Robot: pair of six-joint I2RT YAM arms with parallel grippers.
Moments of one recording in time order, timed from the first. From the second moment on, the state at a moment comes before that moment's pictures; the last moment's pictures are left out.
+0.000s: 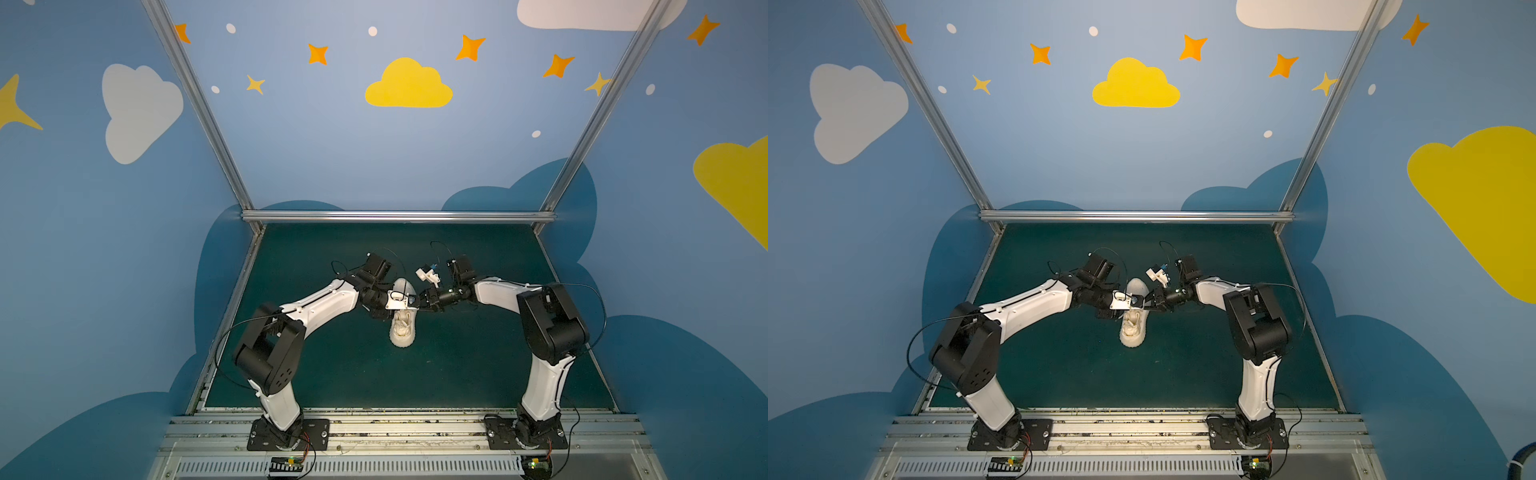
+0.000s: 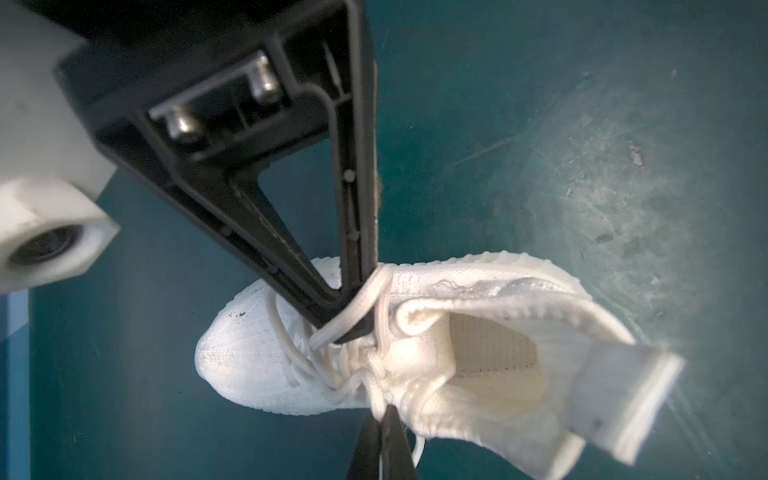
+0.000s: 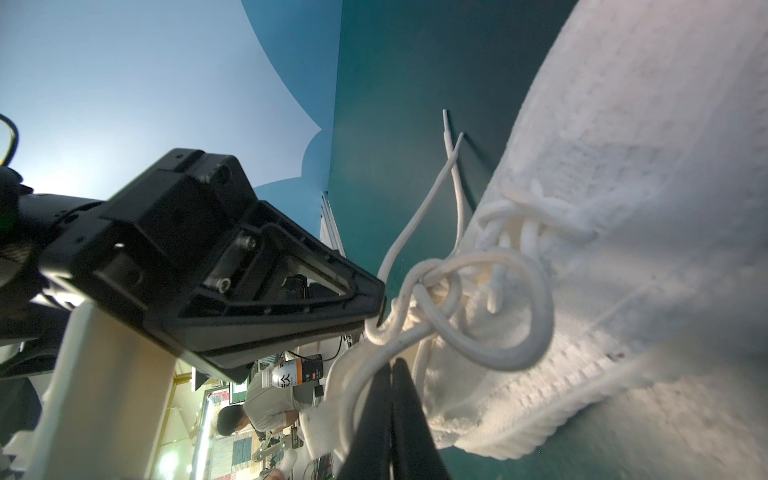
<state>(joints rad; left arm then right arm) -0.58 1.74 1.22 -0.52 0.34 1.10 0.43 1.93 1.13 -0.21 -1.14 0.42</state>
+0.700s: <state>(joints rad) -0.58 1.76 1.22 -0.48 0.37 1.04 0.44 1.95 1.13 -0.19 -1.15 0.44</state>
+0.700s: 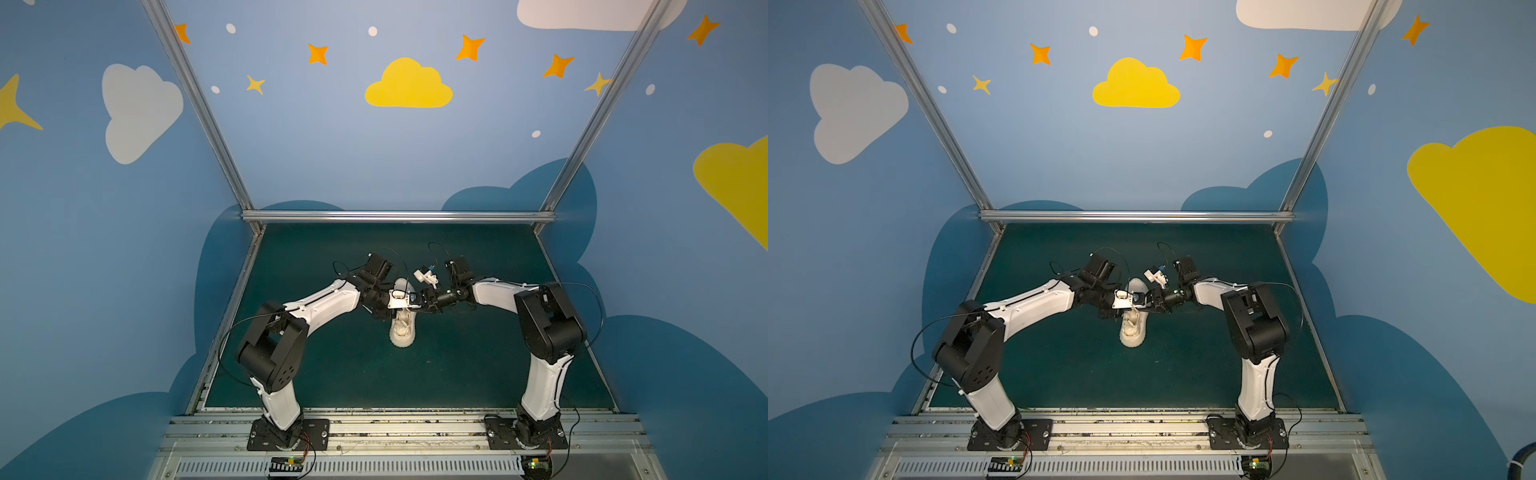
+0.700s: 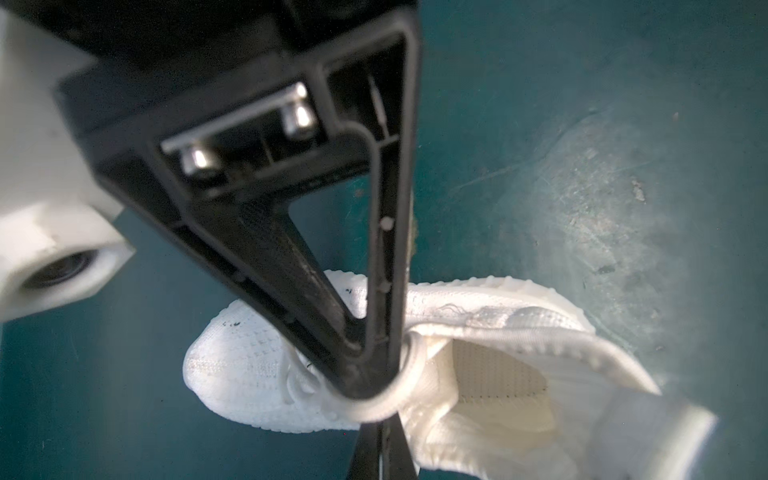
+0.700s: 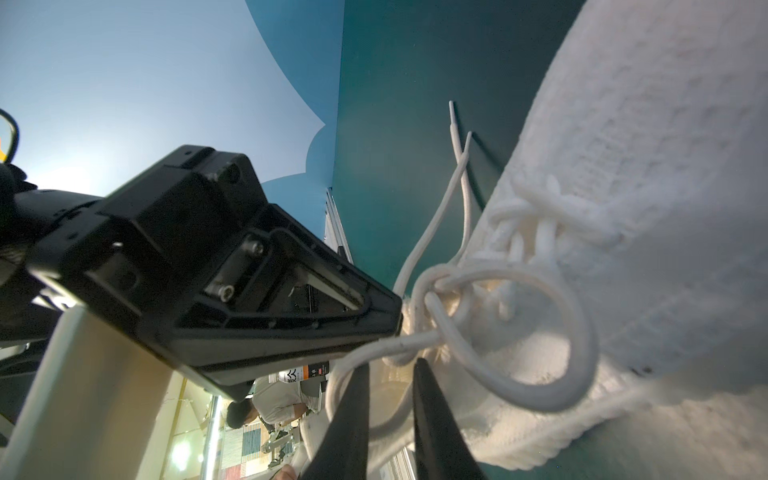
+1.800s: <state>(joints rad) -0.59 1.76 1.20 -0.45 0.39 1.00 0.44 1.97 1.13 -0.17 -1.17 0.47</state>
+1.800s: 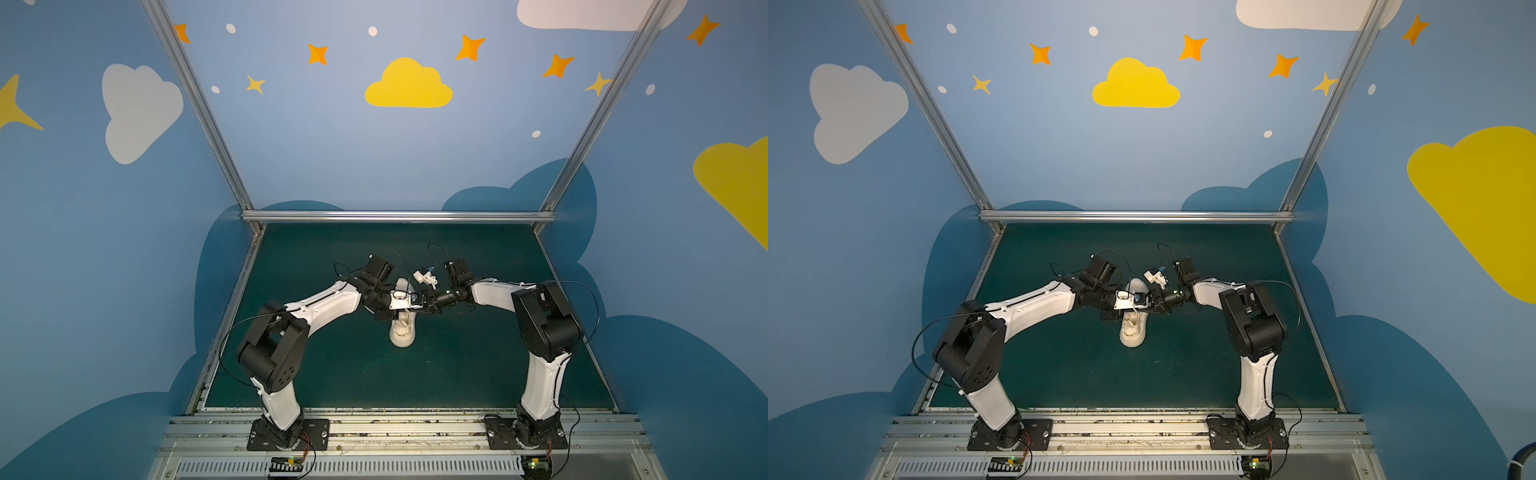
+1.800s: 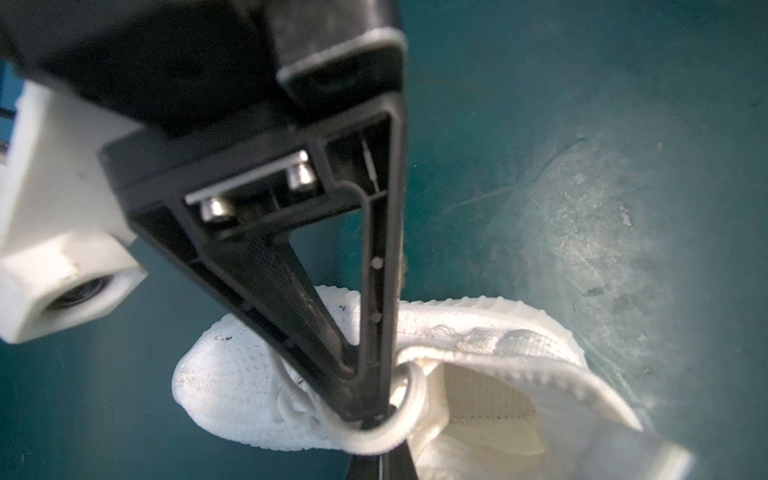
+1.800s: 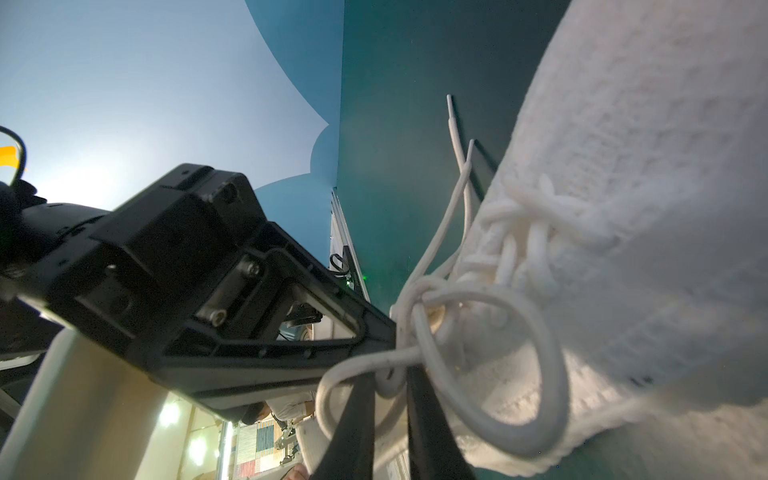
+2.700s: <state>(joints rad) -0.58 1.76 1.19 -0.44 0.38 1.00 0.44 1.97 1.13 -0.16 -1.18 0.47</state>
